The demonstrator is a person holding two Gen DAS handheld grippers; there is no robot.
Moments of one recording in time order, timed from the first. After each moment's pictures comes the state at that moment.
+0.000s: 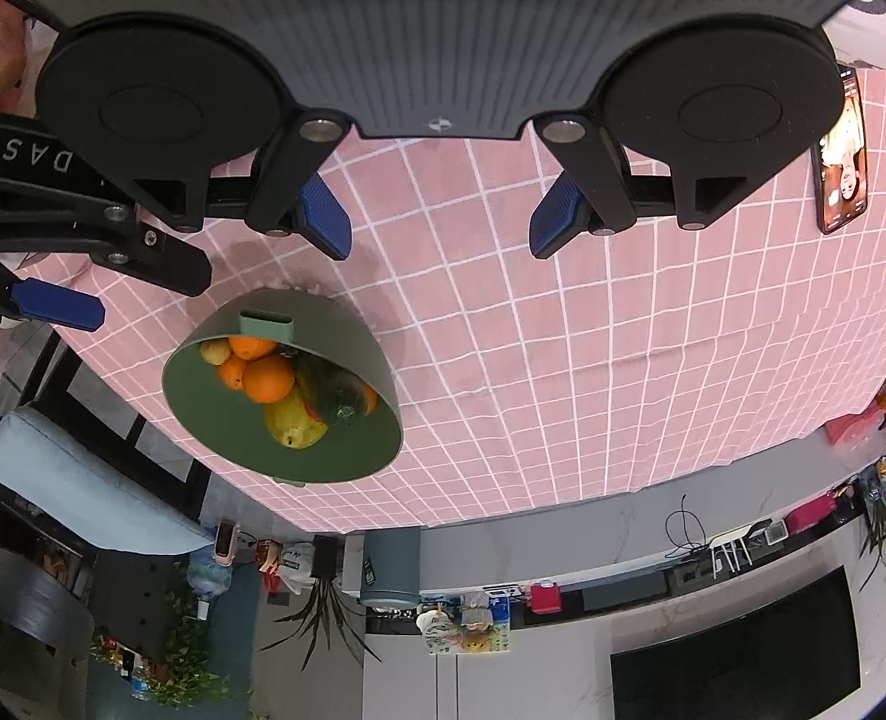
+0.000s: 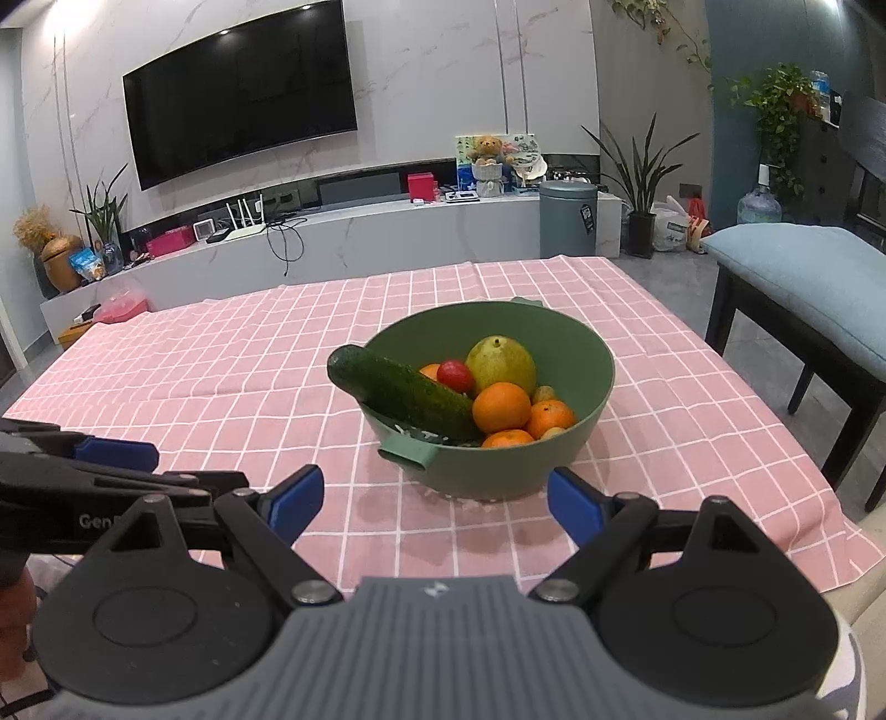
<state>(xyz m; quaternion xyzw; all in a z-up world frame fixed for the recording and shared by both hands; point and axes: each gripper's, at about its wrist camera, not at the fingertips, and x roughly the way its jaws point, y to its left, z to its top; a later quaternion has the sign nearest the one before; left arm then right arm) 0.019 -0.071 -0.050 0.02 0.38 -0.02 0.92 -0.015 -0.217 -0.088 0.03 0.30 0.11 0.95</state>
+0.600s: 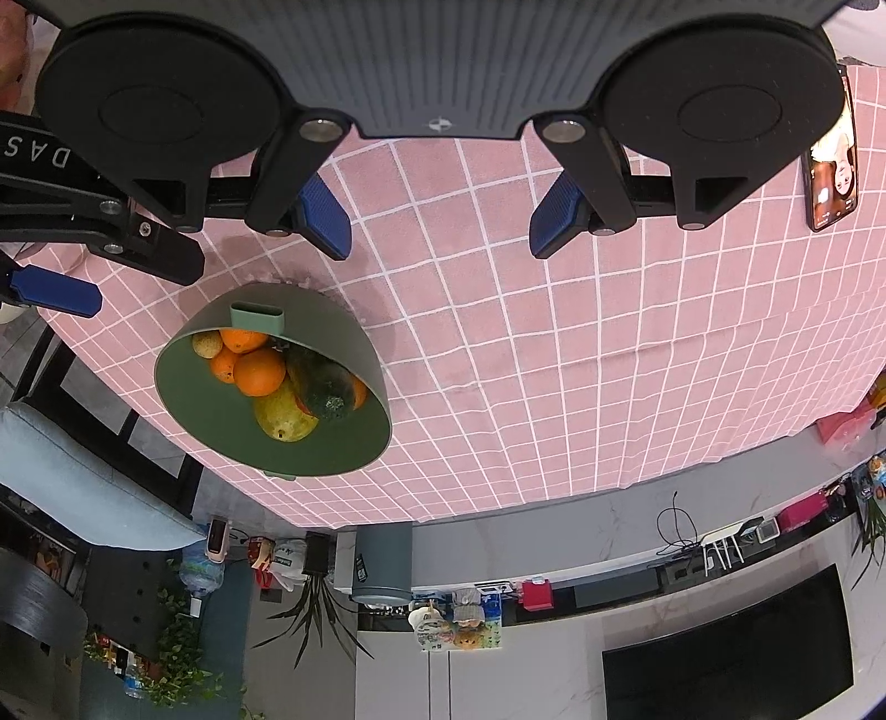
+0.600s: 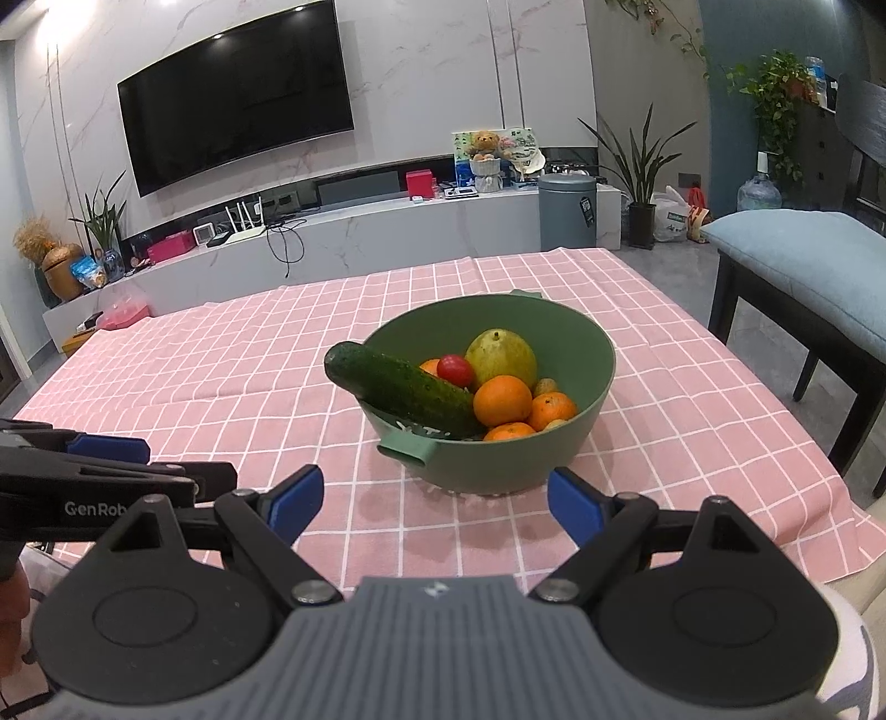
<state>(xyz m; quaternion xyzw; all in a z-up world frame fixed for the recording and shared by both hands) 0.020 -0.068 -0.045 0.02 0.38 -0.01 0.93 -0.012 -0.221 -0.093 0.04 0.30 0.12 0.95</state>
